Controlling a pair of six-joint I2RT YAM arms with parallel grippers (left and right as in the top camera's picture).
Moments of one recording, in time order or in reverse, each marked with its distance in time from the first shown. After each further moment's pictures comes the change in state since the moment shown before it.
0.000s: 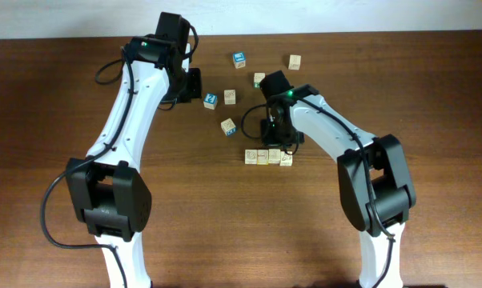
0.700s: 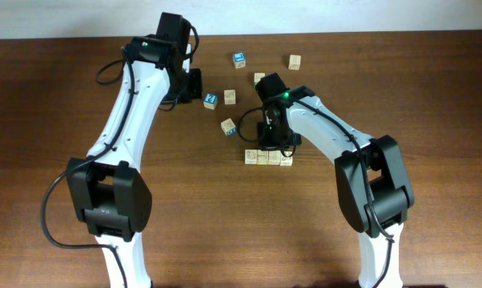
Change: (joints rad) left arm -0.003 0.000 0.000 -0.005 0.000 0.000; right arm 0.018 0.000 0.000 -0.013 -0.008 -0.005
